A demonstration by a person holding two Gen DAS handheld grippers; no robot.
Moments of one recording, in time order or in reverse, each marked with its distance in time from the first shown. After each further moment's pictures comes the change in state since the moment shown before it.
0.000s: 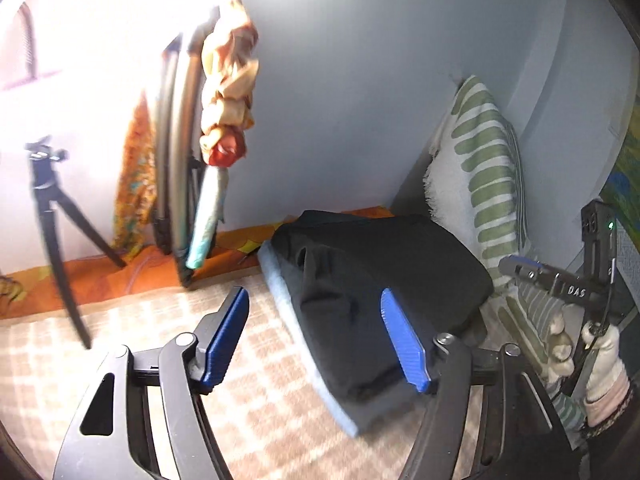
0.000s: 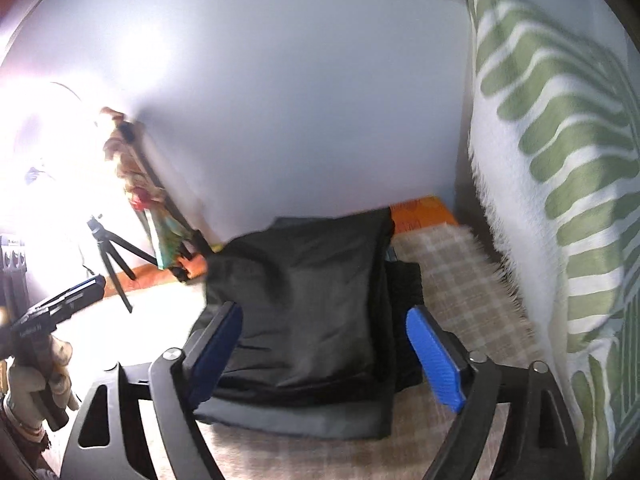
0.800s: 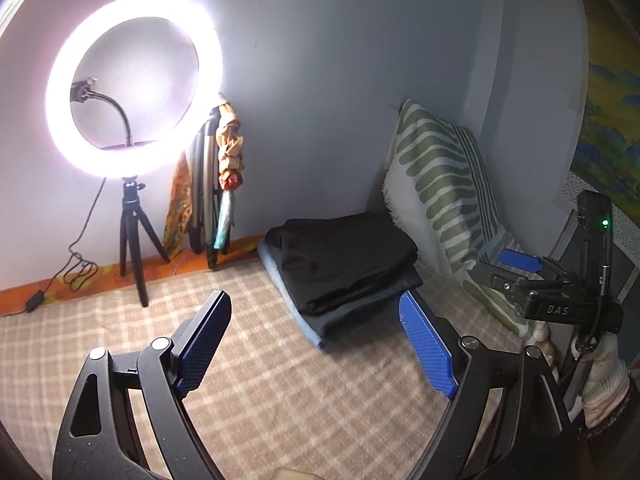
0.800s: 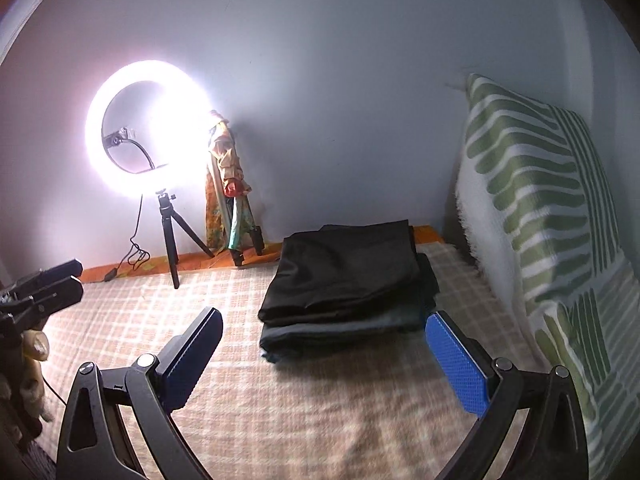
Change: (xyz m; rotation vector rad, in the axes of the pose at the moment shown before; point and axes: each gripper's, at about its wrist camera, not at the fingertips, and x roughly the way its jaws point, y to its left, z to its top) left arm -0.162 -0.063 -0.077 0.111 -0.136 0.036; right arm -0.147 0.110 -0.099 -0.082 -0.168 -0.086
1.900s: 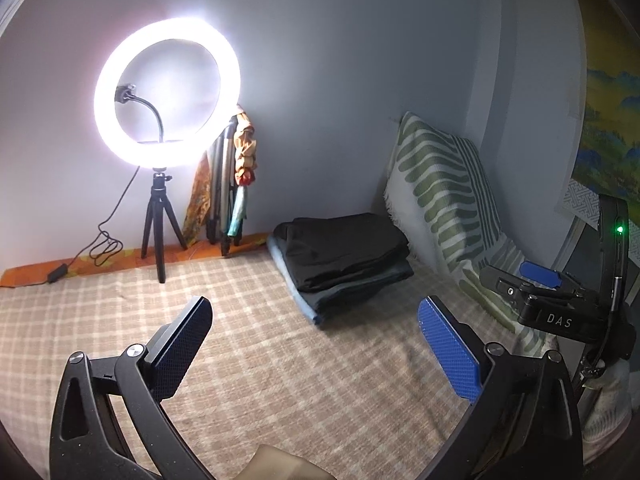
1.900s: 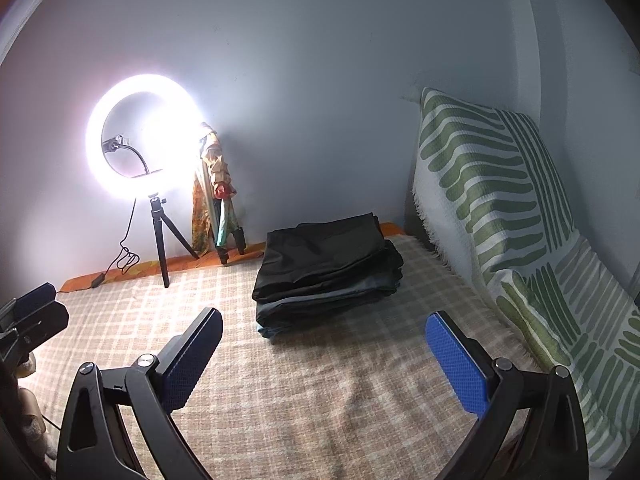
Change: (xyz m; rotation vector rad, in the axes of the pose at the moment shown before) left arm -0.056 -0.025 -0.044 -0.018 -0.074 0.049; right arm -0.065 0.029 -0.042 0.044 -0.063 -0.140
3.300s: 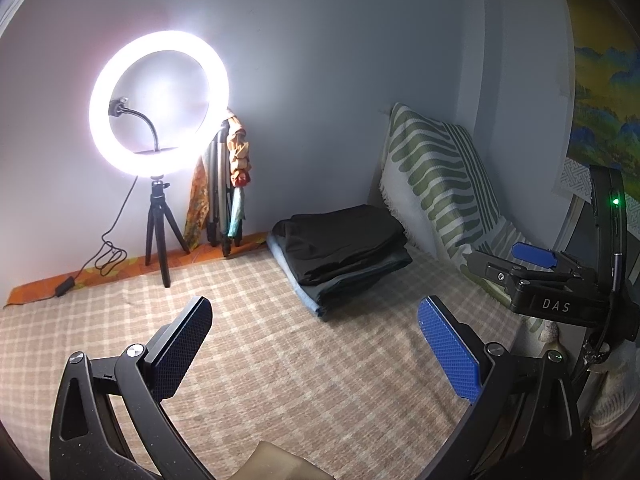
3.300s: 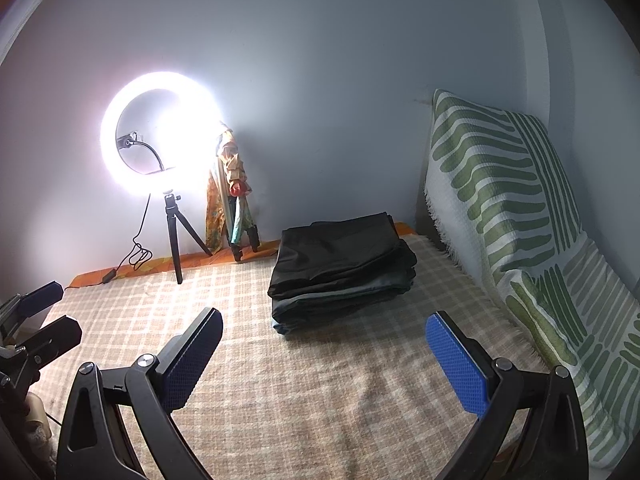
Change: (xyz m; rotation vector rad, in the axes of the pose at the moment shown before) left arm -0.009 -0.005 0.000 0.069 0.018 0.004; right arm -0.003 0.011 -0.002 -0.011 0.002 0.030
